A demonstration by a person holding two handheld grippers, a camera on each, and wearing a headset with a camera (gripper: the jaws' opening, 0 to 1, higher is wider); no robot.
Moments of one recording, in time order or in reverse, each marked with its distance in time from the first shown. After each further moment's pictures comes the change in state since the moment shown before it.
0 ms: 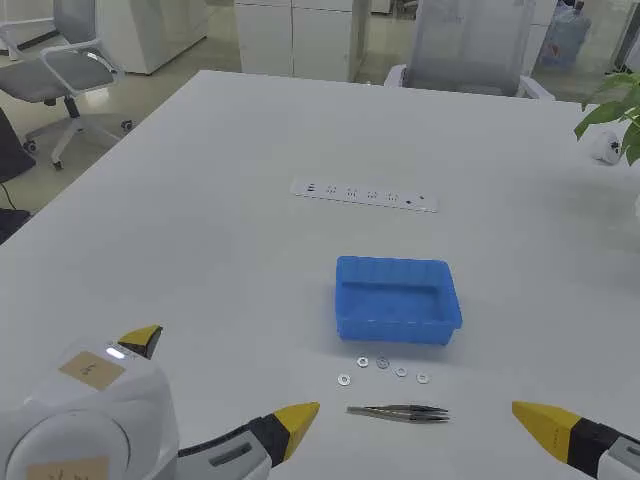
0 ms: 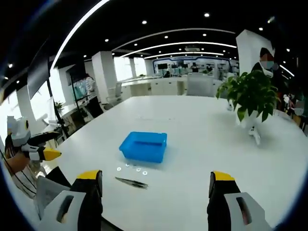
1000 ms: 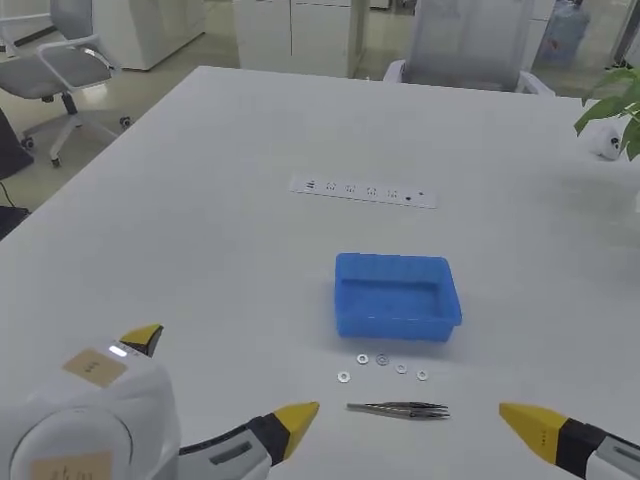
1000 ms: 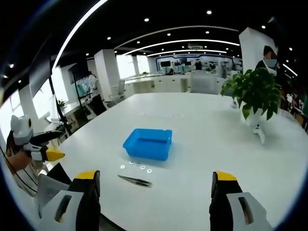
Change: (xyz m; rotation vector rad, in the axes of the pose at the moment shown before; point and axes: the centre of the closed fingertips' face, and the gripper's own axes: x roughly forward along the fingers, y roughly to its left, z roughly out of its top) left arm 0.003 0.002 -0.004 -0.005 0.026 -0.013; right arm 0.003 0.007 -0.002 -0.003 0.005 0.015
